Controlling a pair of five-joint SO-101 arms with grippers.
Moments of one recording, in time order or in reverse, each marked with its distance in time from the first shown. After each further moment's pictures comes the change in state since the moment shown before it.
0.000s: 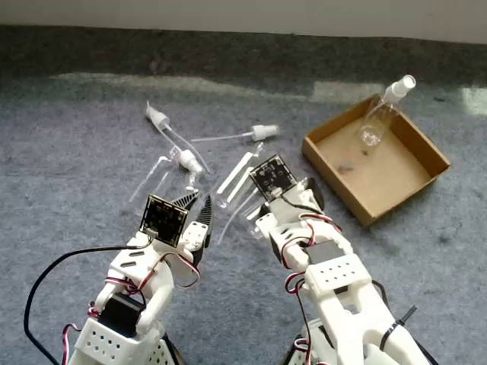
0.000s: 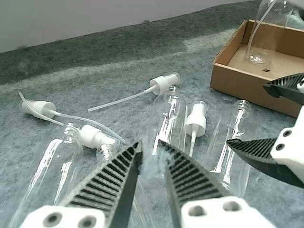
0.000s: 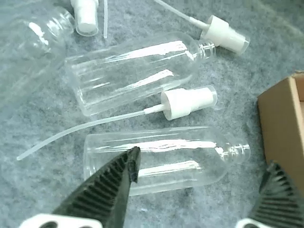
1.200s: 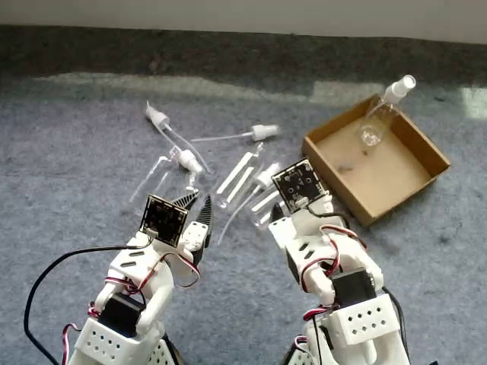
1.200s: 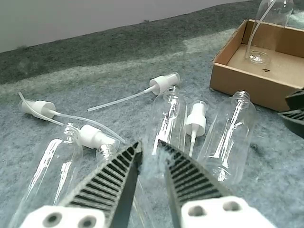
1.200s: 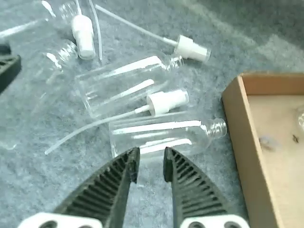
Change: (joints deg) left arm 0.0 0.0 0.0 0.0 0.0; right arm -0.4 -32.5 -5.2 27.1 -4.8
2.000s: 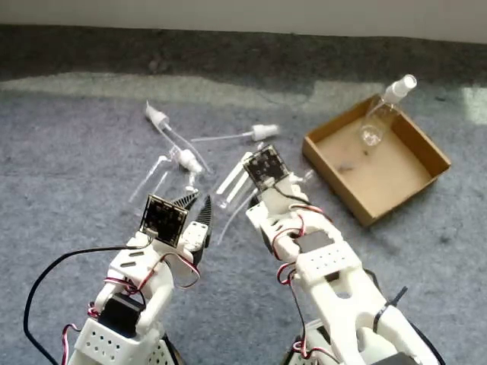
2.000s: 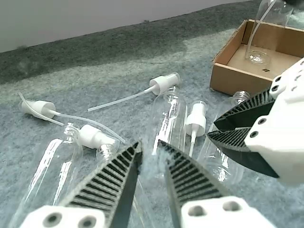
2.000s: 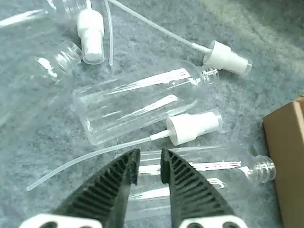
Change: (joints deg) left arm 0.0 0.0 0.0 0.0 0.0; right arm -3.7 38.2 0.0 -32.4 0.0
